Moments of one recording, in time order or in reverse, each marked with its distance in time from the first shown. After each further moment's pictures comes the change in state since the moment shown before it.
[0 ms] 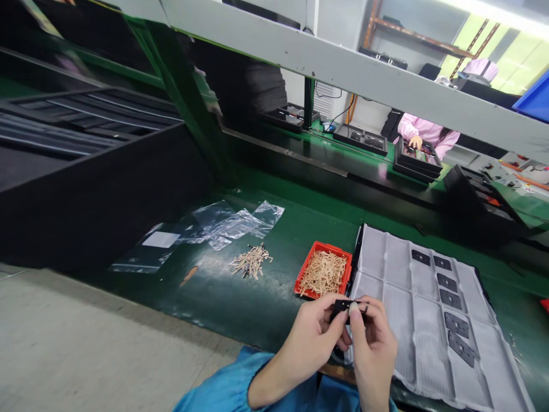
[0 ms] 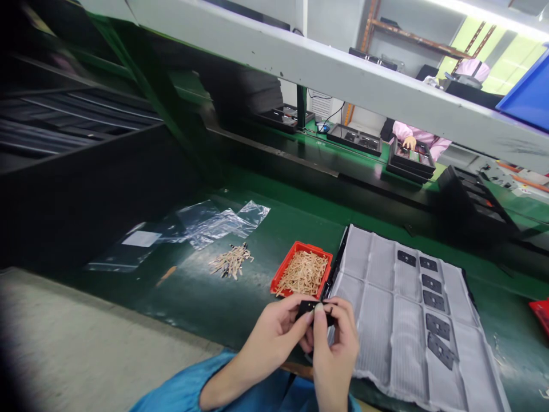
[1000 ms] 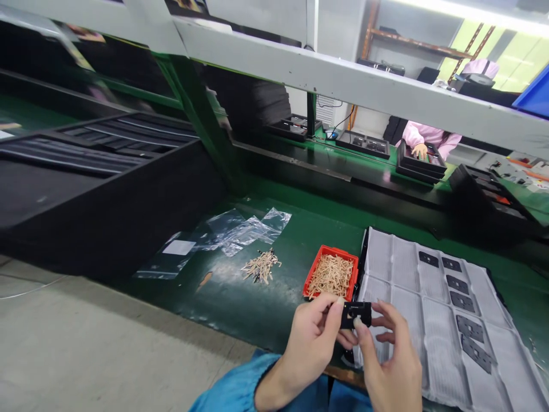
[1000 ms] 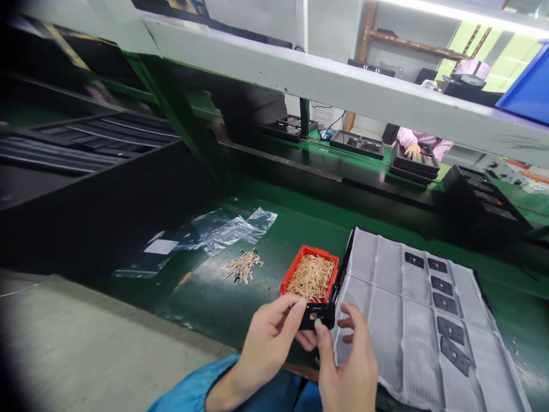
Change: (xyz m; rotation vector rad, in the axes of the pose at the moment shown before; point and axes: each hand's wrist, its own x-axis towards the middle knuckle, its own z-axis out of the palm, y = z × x) left_hand -0.008 0.021 -0.002 0.092 0.164 0.124; right_hand -0.008 -0.022 -0.024 -0.468 0.016 -0.217
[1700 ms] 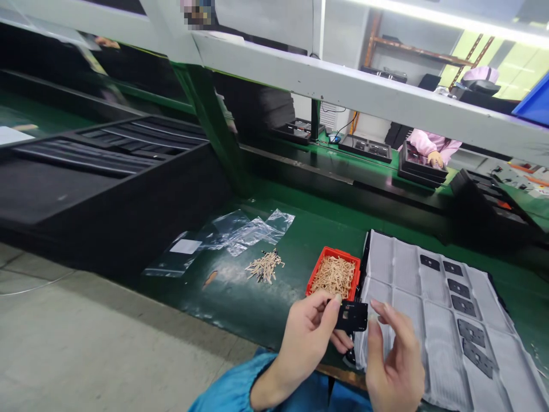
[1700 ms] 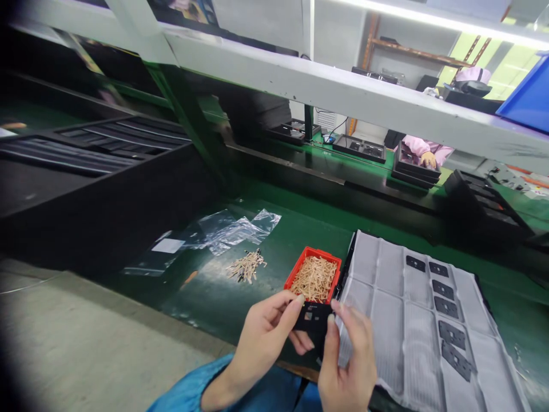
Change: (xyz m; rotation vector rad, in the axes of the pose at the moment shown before) left_hand -0.002 0.018 -0.006 -0.098 0.042 -0.090; right_hand 0.004 -0.015 0.015 0.238 0.181 -0.335
